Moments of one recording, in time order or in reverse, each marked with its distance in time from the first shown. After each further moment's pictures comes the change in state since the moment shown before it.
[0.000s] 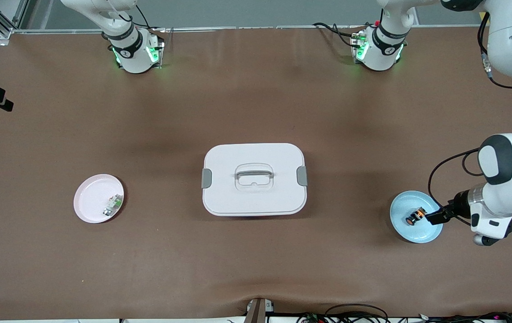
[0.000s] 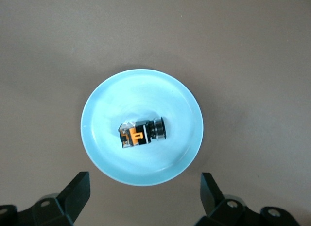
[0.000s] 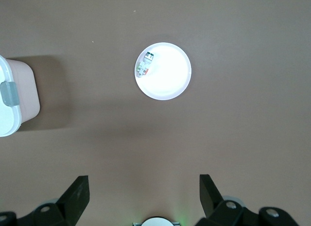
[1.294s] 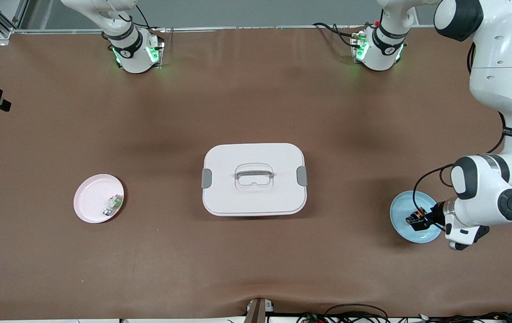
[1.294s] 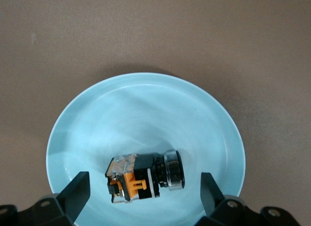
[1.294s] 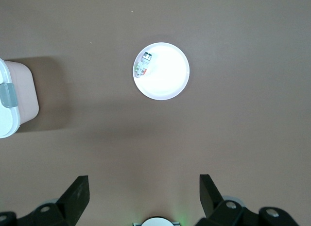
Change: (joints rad) left arm 0.004 0.171 0.006 0.001 0.028 0.139 -0.023; right arm -0.008 0.000 0.000 0.000 0.001 0.000 0.000
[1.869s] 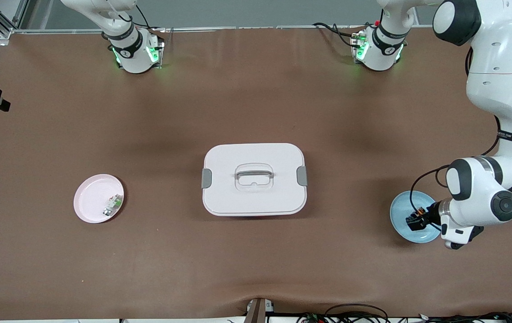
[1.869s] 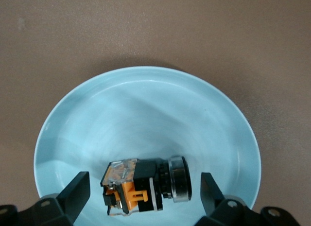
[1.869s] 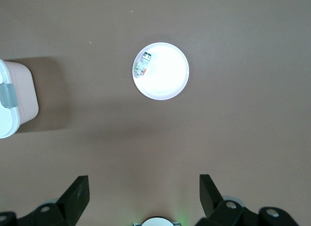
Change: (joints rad) left arm 0.000 0.024 0.000 -0.008 0.000 0.016 -0.013; right arm -0.002 0.000 0.000 0.000 0.000 0.000 0.000
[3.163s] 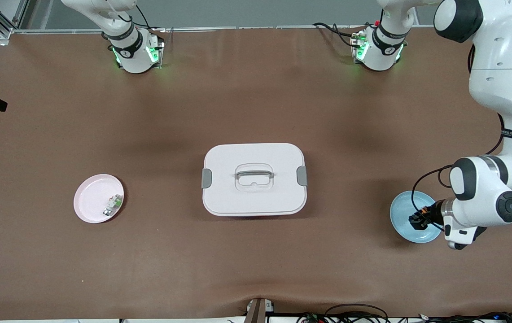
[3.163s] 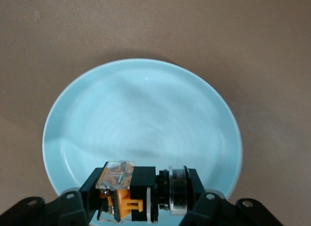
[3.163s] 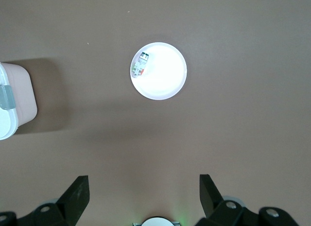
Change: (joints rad) left arm 0.002 -0.045 -0.028 0.023 0.000 -0.088 -0.079; right arm -0.011 0.000 0.000 -0.001 0.001 0.000 0.000
